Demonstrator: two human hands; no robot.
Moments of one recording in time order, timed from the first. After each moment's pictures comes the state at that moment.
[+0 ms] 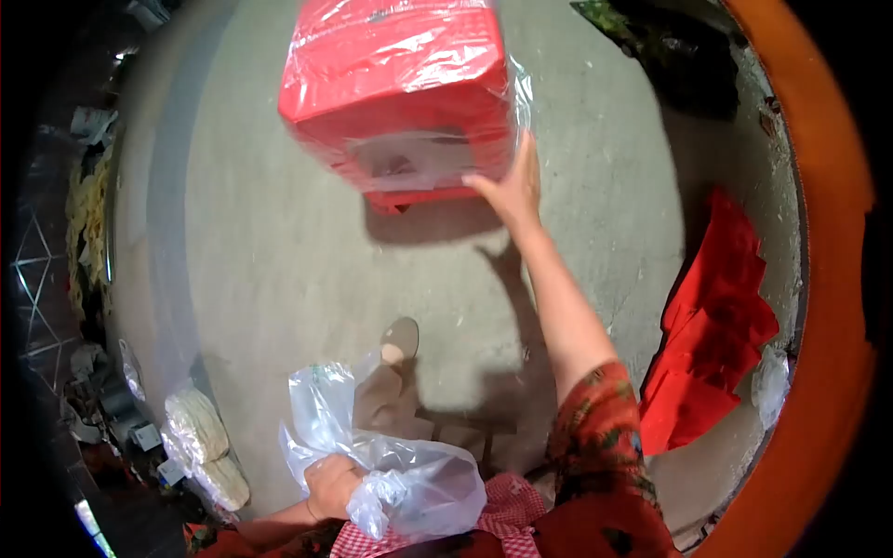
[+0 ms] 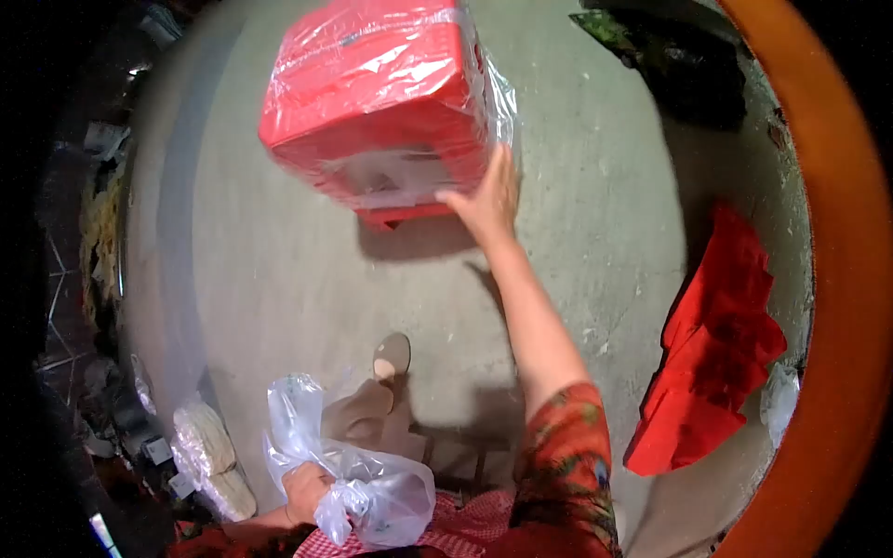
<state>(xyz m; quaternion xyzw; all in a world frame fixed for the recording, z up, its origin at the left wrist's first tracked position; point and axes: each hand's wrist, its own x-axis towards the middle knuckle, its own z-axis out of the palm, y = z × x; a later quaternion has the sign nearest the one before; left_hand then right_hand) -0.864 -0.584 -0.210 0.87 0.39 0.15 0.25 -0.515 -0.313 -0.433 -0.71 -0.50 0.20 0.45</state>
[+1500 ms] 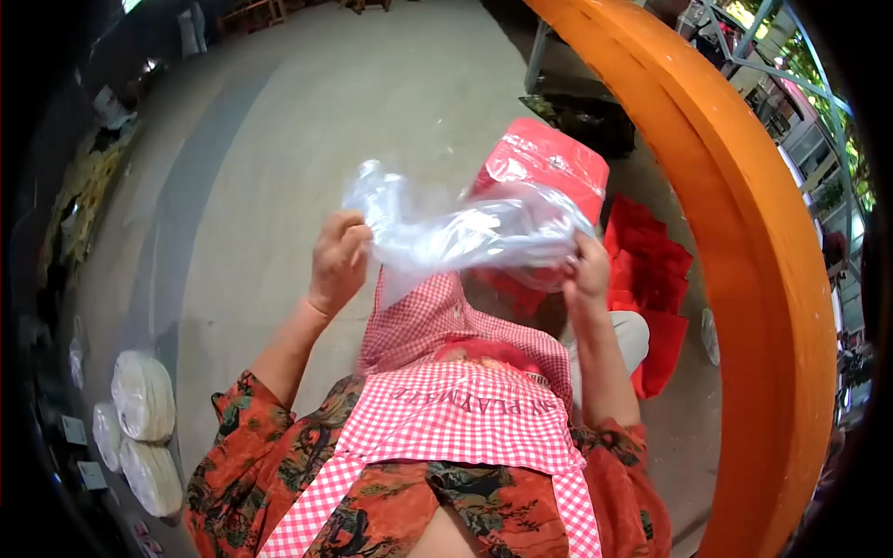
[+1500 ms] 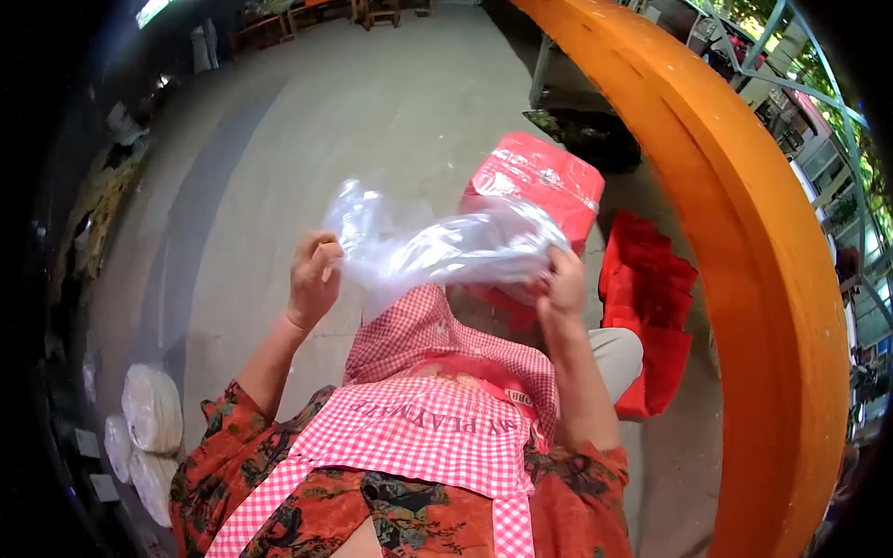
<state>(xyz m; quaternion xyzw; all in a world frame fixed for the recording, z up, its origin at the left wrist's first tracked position) -0.954 -0.683 -0.174 0.84 0.29 0.46 0.01 -0.601 -0.790 -0.174 -0.47 -0.21 0.46 0.73</state>
